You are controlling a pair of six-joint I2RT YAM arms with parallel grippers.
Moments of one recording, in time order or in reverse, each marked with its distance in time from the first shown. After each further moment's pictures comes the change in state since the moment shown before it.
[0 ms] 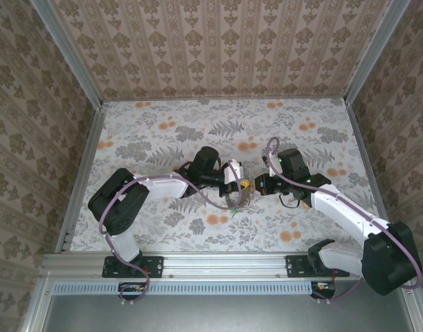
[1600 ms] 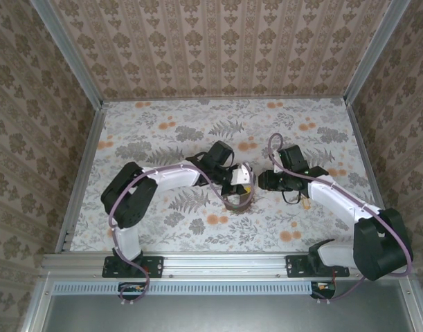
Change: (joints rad) left arm -0.034 0.130 0.277 -0.514 0.006 0.285; right arm -0.070 0.103 0.053 -0.091 0.129 0.056
